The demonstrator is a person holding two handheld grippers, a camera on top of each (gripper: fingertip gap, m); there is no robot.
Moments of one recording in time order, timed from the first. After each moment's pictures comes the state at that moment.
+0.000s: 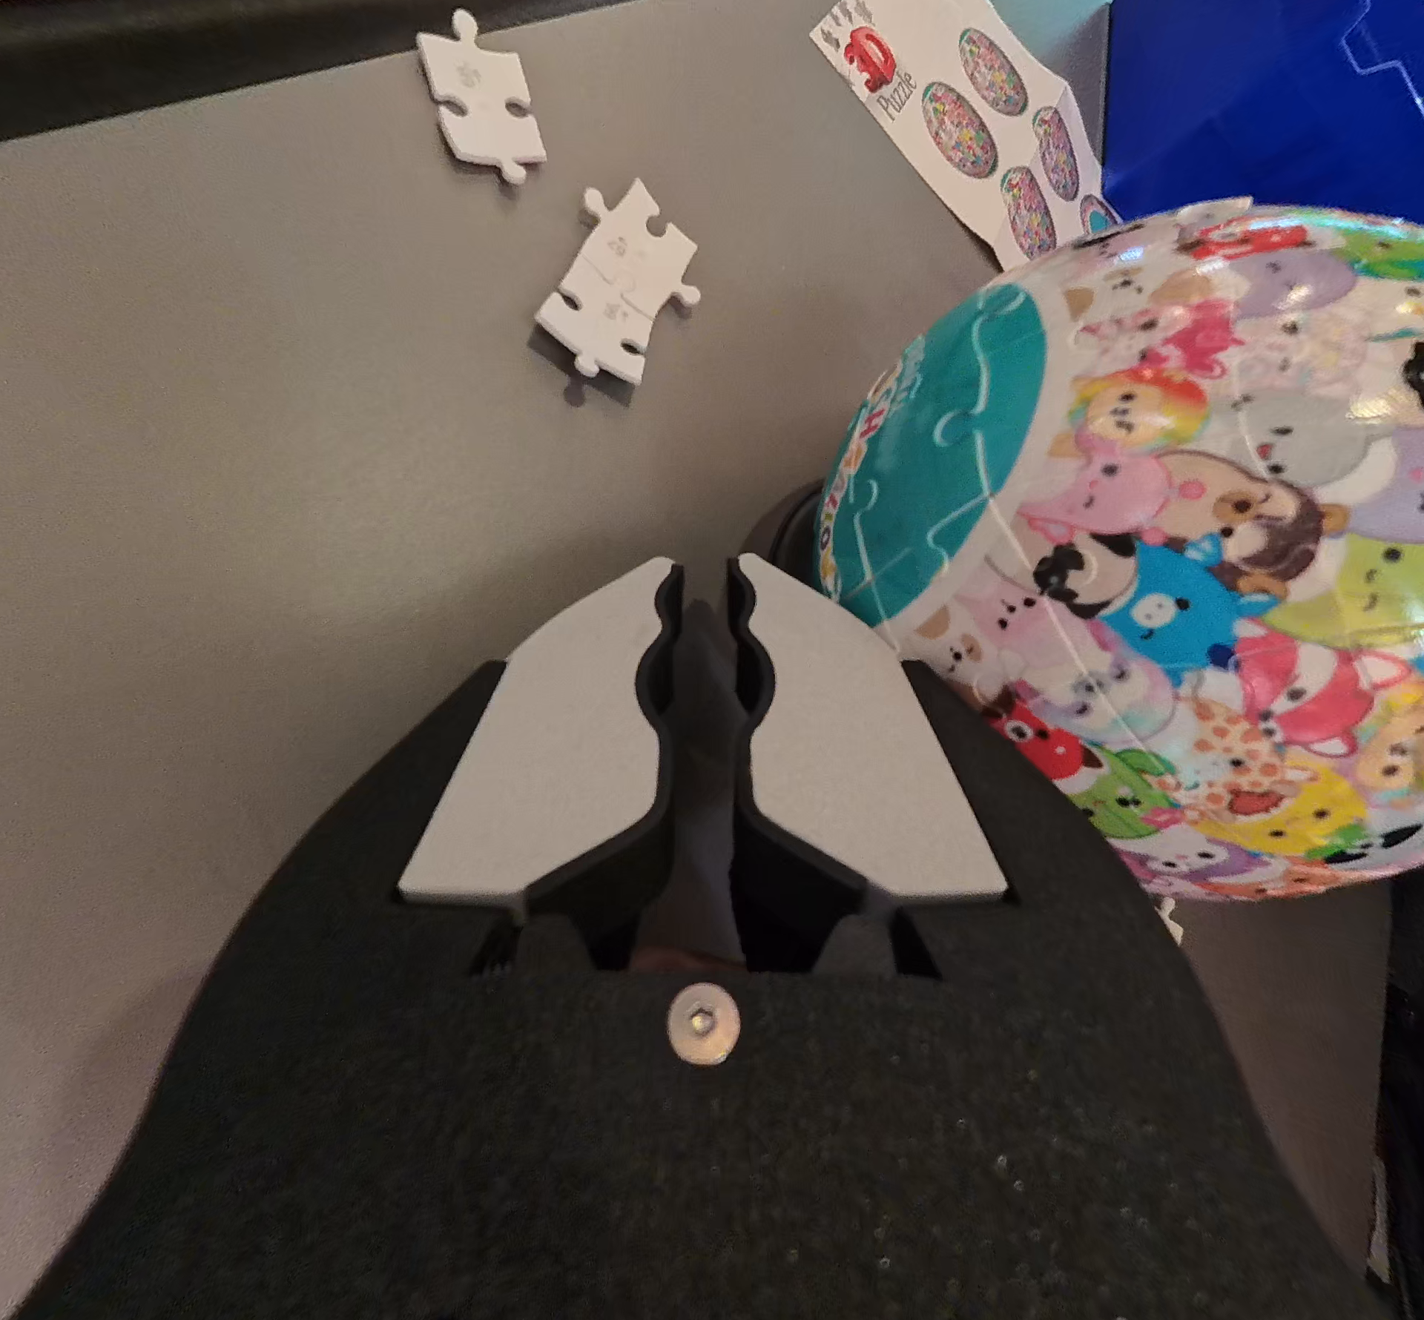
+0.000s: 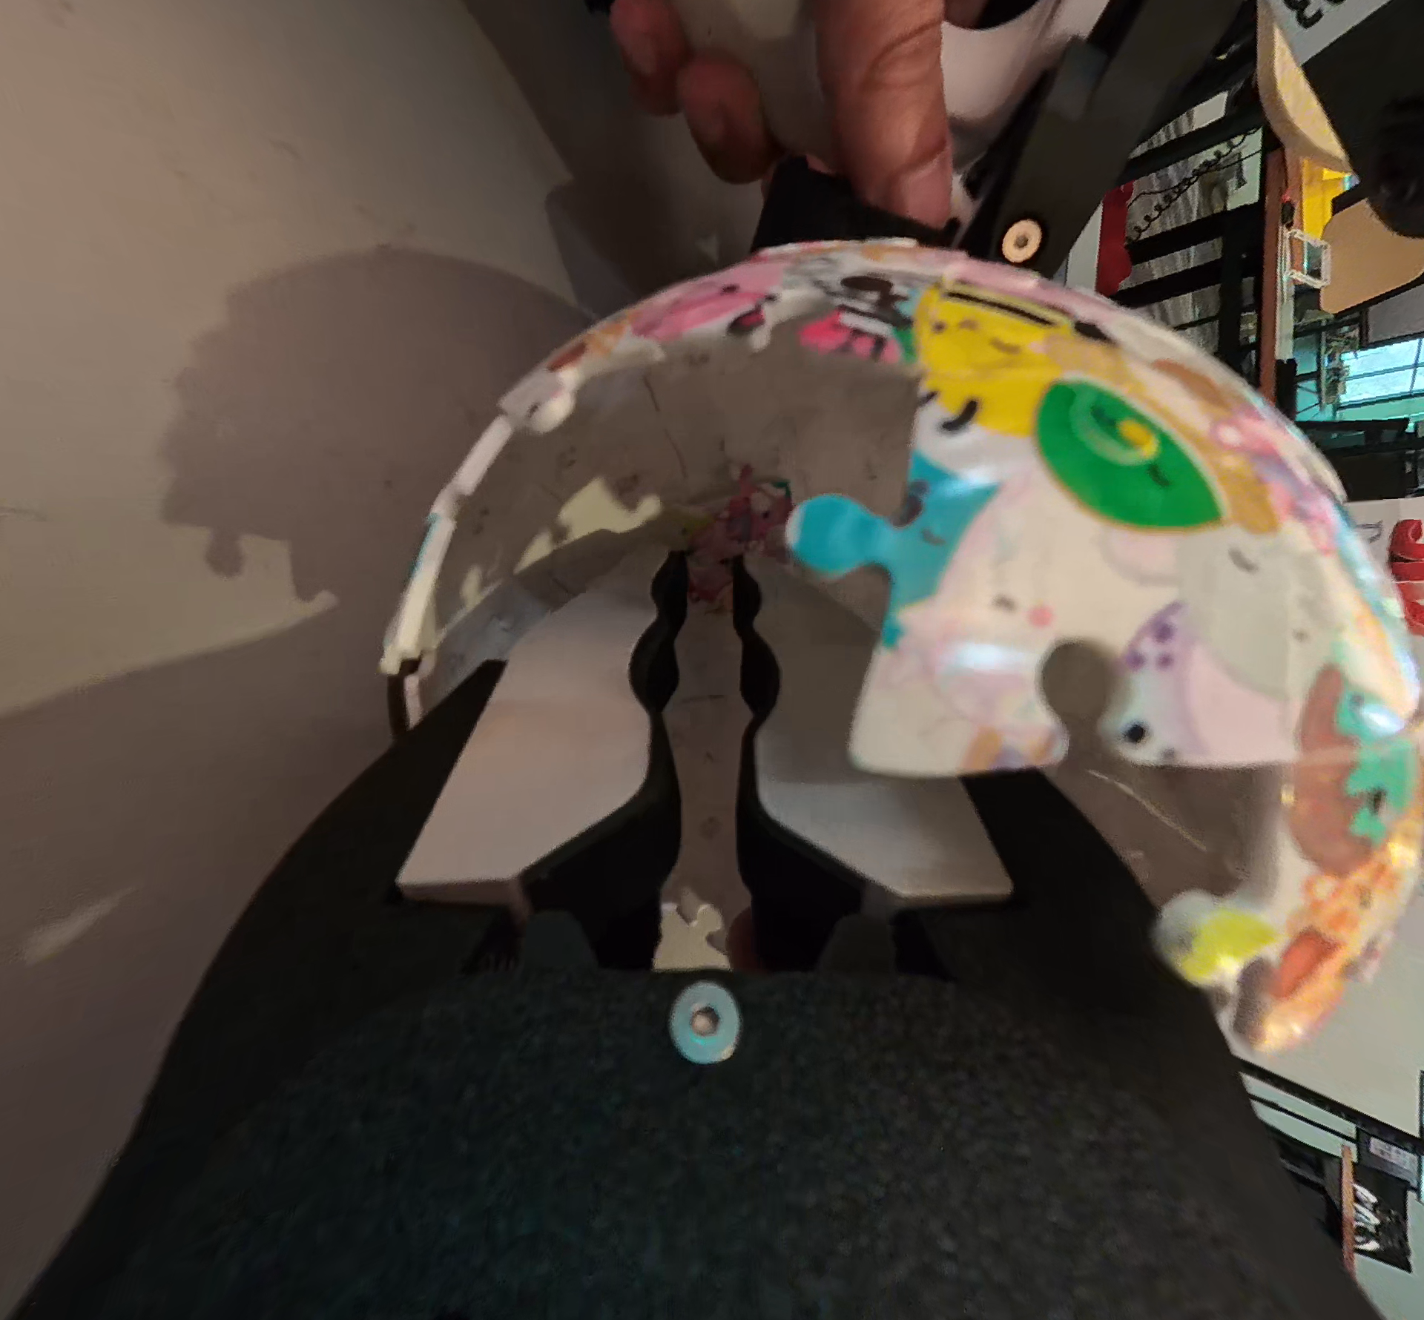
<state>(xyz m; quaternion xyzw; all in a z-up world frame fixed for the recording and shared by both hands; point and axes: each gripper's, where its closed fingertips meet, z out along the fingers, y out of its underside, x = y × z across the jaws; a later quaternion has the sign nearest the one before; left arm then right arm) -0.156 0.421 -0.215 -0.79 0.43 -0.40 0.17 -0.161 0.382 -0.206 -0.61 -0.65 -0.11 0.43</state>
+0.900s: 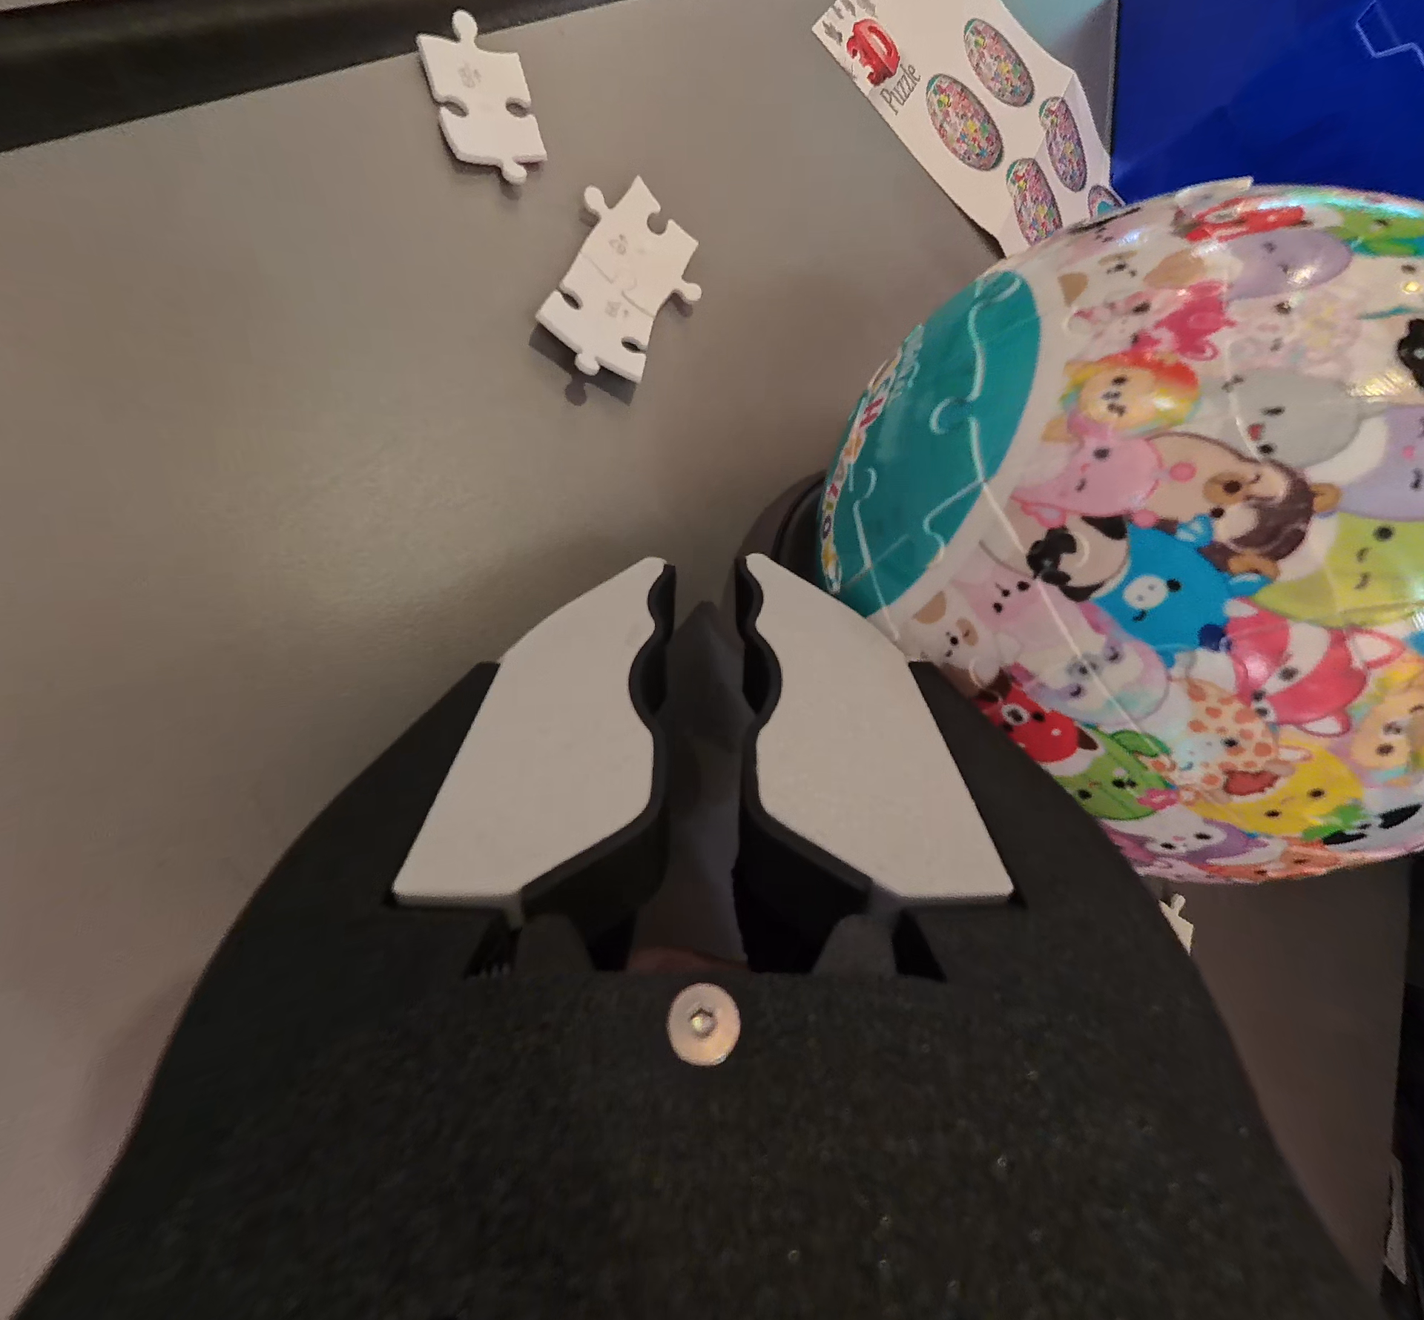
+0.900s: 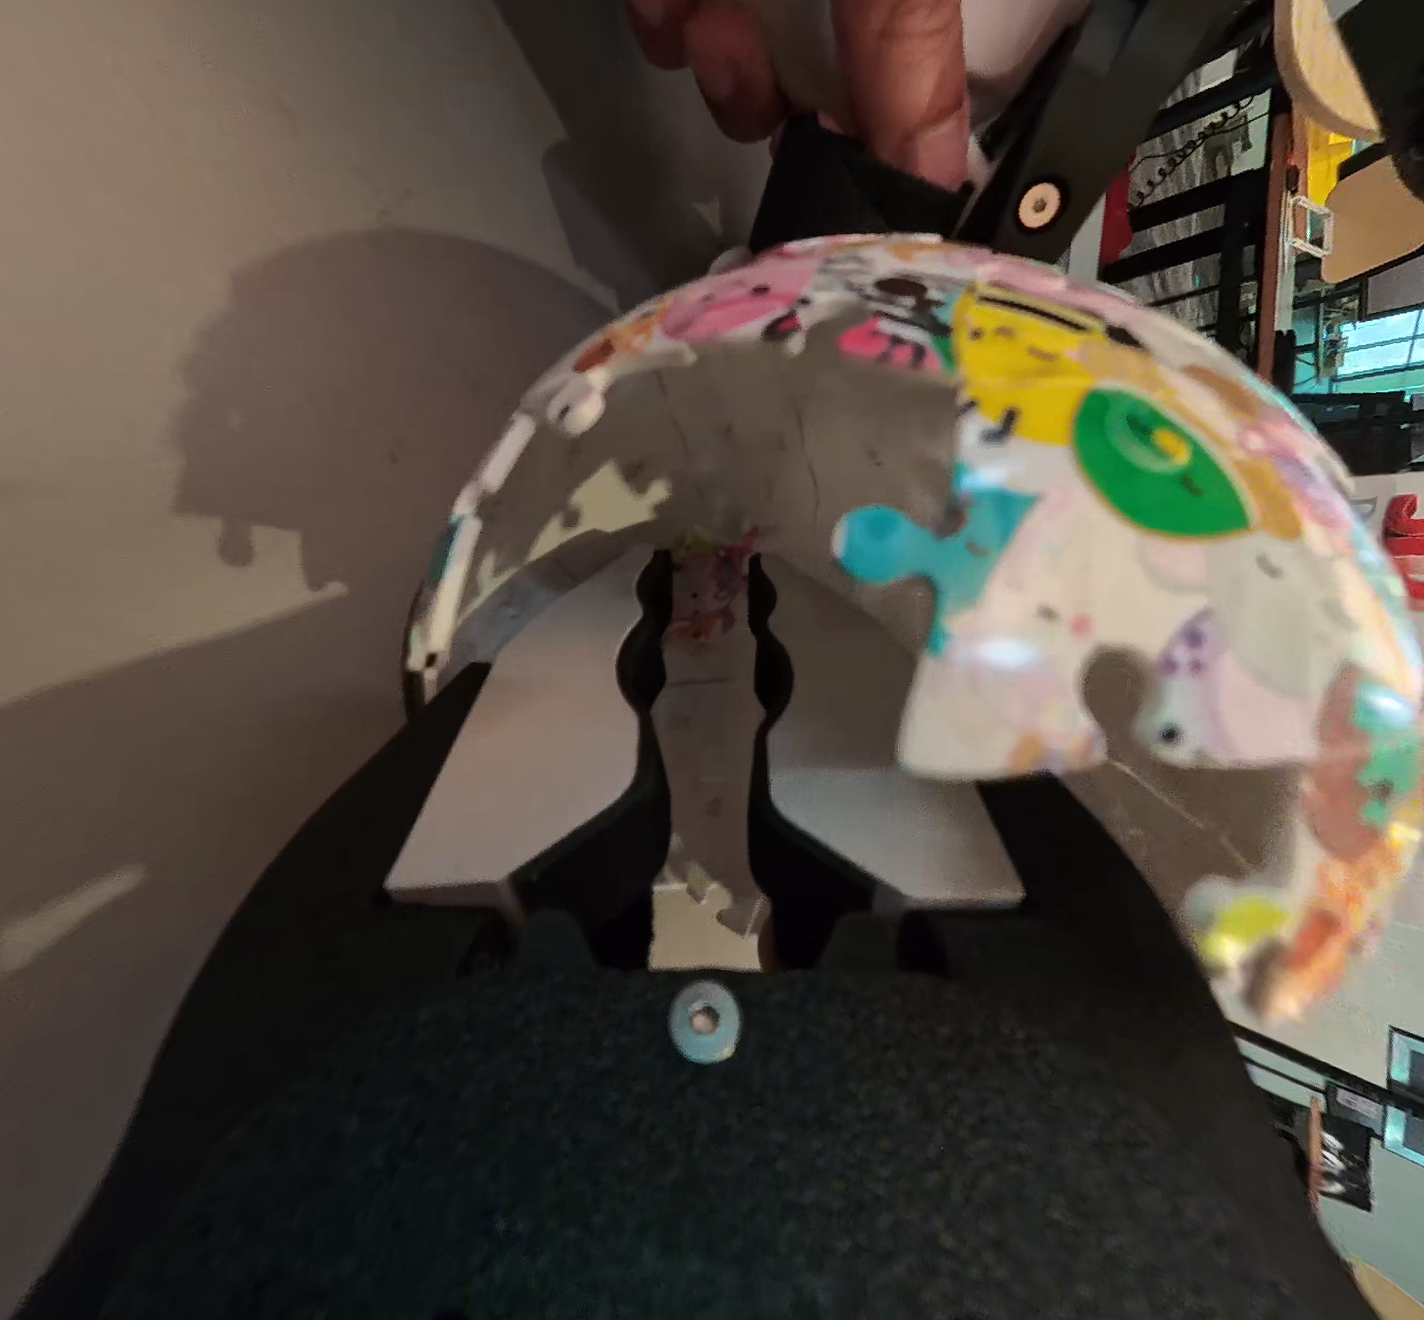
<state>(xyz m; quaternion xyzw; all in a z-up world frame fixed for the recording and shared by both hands) -0.156 0.421 -0.215 -0.79 0.43 -0.40 0.17 -0.155 0.379 -0.207 -0.62 -0.65 -0.12 0.42</state>
